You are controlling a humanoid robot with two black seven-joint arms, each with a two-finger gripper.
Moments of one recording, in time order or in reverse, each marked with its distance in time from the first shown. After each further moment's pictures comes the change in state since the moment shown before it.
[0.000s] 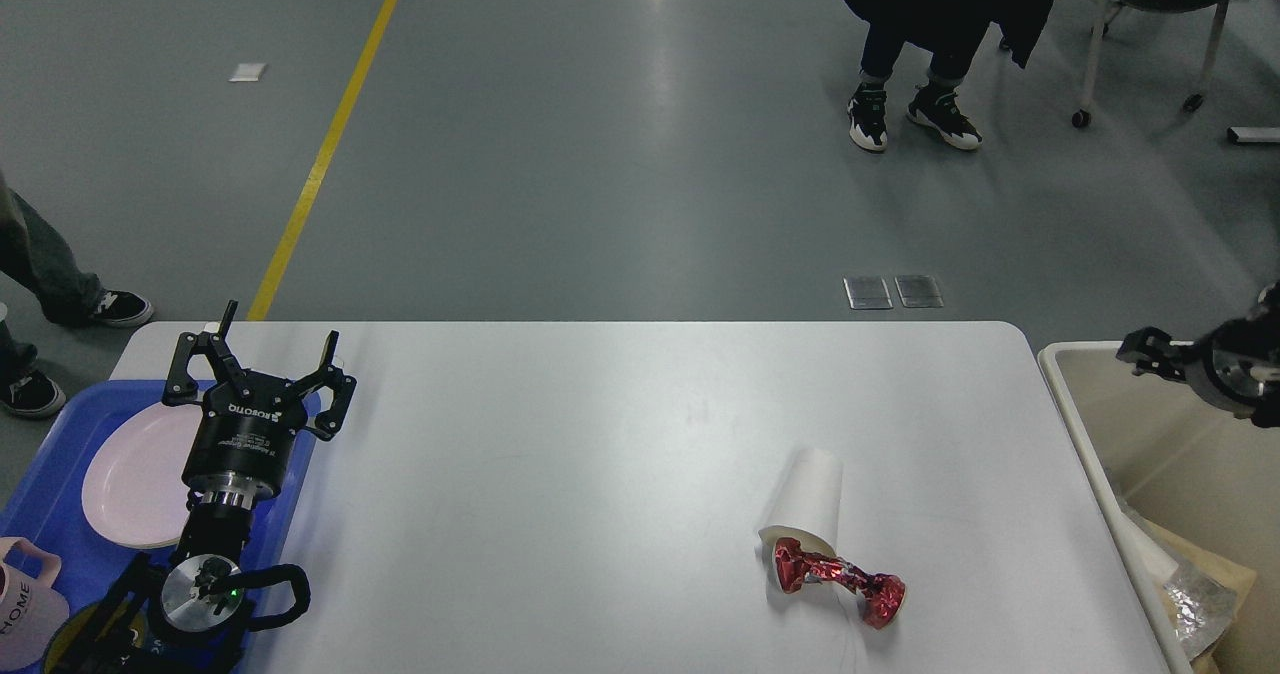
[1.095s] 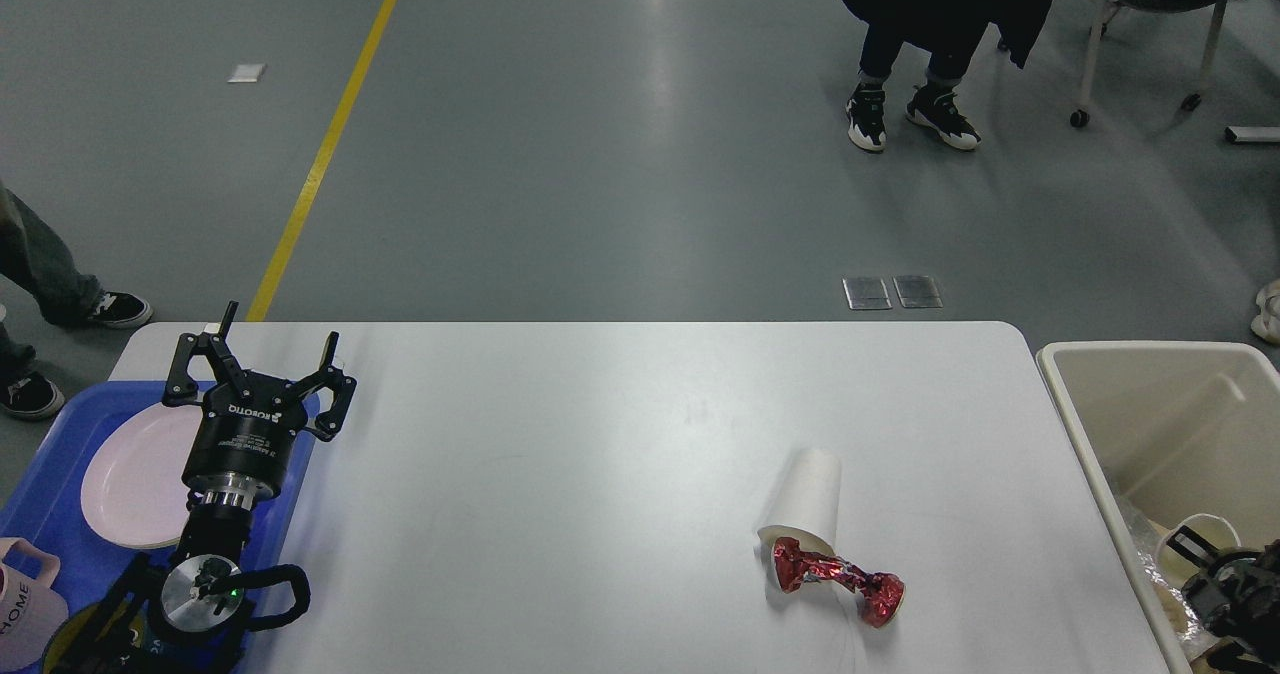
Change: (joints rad) left arm 0.001 0.000 0.000 0.000 -0.001 0.000 0.000; right arm -0.994 0.153 0.465 -0.815 0.050 -0.257 0.003
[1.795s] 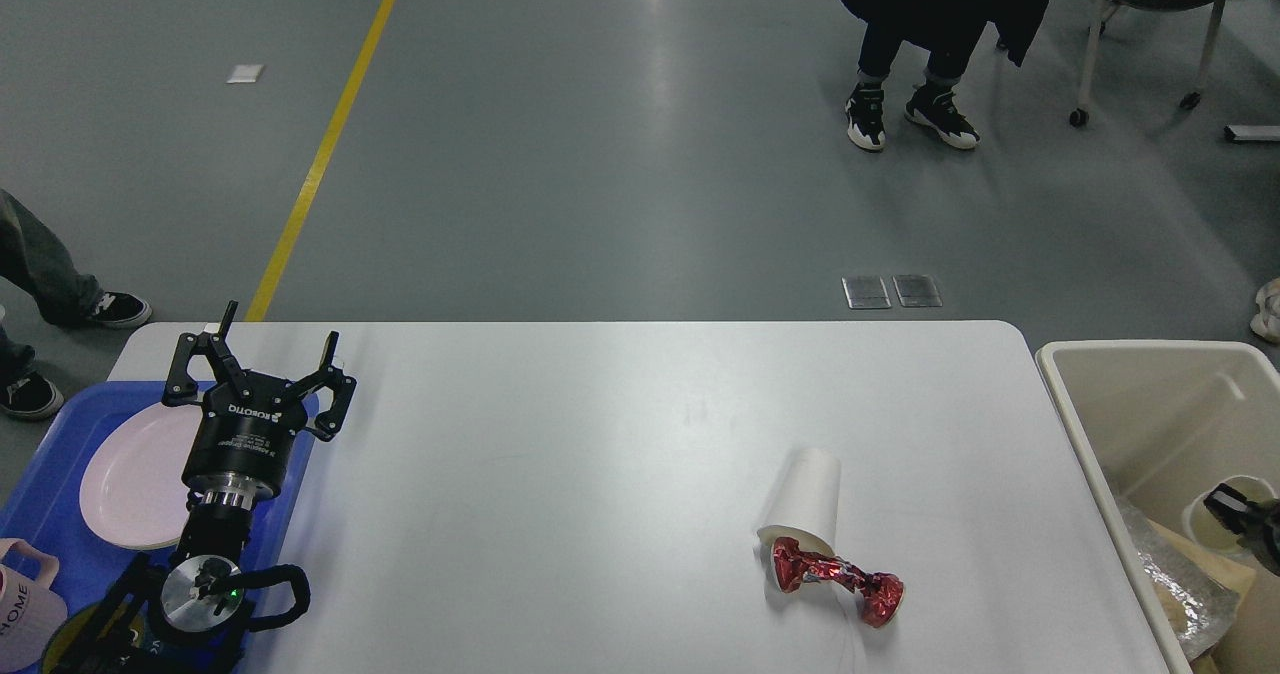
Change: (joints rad) left arm 0.000 0.000 0.000 0.000 0.000 0.000 0.000; right arm 0.235 -0.174 -0.082 0.273 0.000 0.147 0.059
